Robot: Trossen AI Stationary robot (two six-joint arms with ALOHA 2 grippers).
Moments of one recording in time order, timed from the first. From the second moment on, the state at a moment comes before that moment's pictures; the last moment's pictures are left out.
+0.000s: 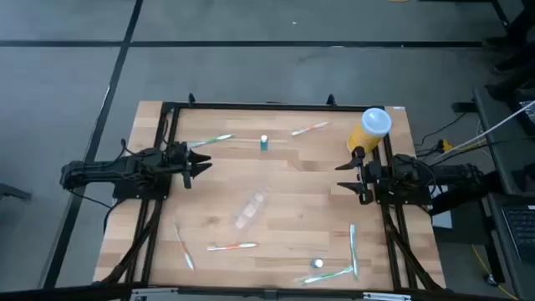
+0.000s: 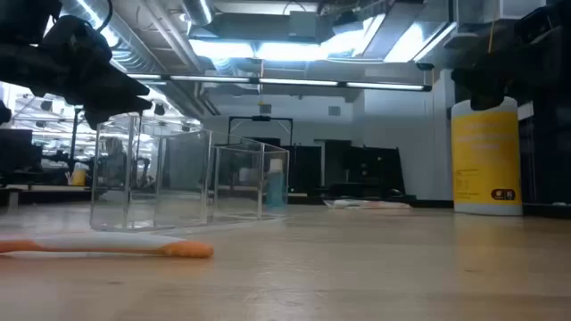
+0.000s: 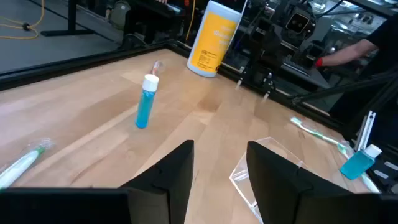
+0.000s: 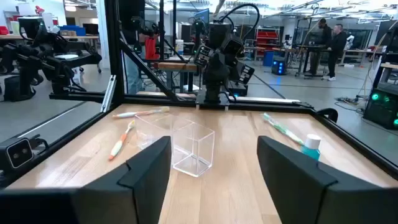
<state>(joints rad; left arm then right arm) 0.08 0.05 0.08 -0.19 -0.19 -0.42 0.08 0.00 0.02 0.01 -0.02 -0.03</state>
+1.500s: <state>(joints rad) 0.08 0.05 0.08 -0.19 -0.19 -0.42 0.08 0.02 0.02 0.22 0.06 0.24</state>
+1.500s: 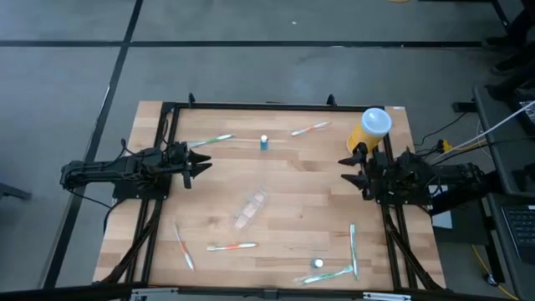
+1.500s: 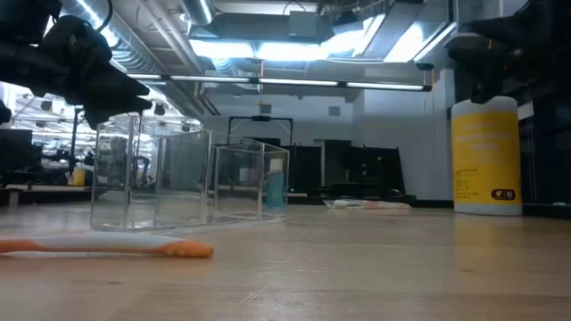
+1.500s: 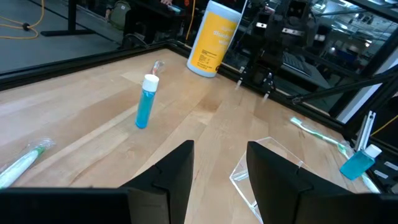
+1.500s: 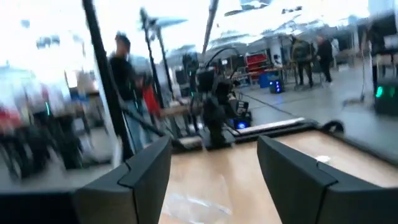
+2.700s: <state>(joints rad) 0.10 0.06 0.07 0.44 -0.54 -0.58 0.09 0.53 0.33 0.94 0.25 0.63</state>
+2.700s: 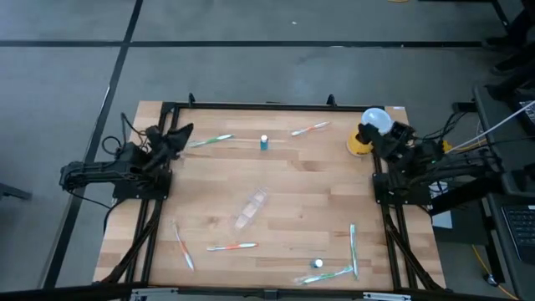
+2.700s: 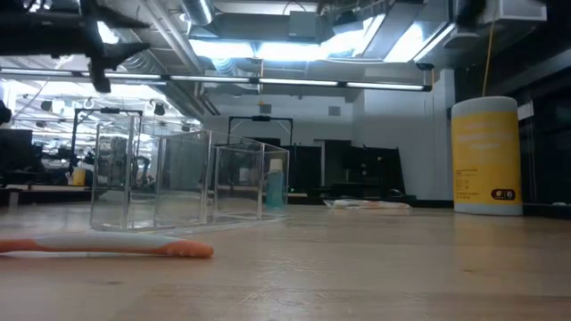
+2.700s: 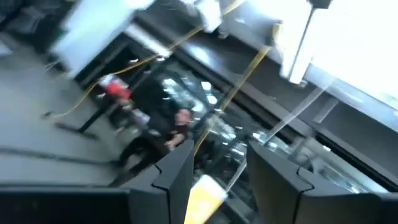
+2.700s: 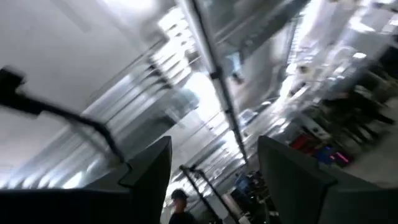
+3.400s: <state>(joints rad) 0.10 0.24 0.45 0.60 -0.27 -0.23 0.09 0.97 1.51 -0.71 0.27 0.42</state>
